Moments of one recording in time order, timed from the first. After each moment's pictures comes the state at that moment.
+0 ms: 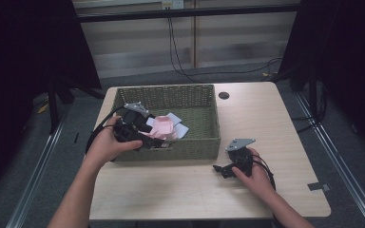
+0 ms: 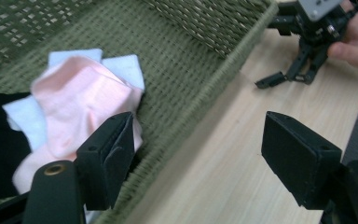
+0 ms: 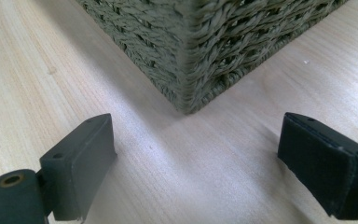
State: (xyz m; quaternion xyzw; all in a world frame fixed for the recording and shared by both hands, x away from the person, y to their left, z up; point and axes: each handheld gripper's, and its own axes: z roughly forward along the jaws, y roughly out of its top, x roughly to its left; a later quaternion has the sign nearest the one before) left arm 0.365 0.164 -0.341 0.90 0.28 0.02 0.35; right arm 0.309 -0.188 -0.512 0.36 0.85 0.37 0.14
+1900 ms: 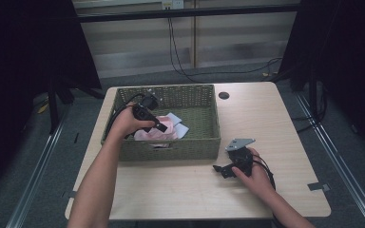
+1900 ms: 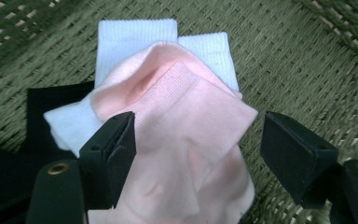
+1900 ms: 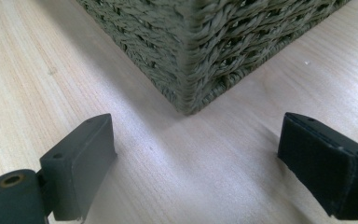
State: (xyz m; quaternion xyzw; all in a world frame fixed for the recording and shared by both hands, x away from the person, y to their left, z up) left arm 0.474 0.136 -0.412 0.92 0.32 0.00 0.23; right arm 0.310 -0.188 -0.512 0.36 0.85 0.37 0.14
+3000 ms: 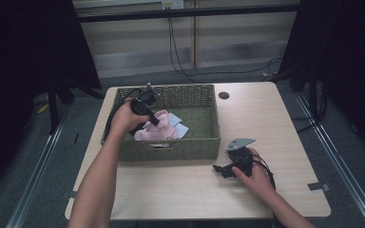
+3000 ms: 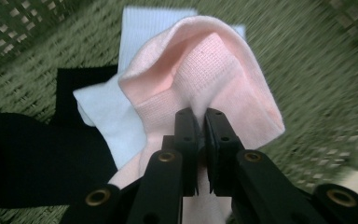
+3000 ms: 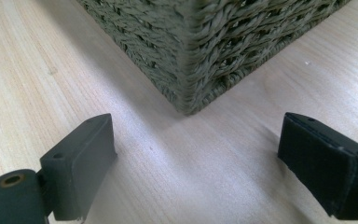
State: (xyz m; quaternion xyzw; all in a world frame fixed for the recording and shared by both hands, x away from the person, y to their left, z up) left arm 0.474 0.141 -0.379 0.91 0.35 0.00 0.20; right arm 0.310 -0.188 -0.512 0.36 0.85 0.37 0.14
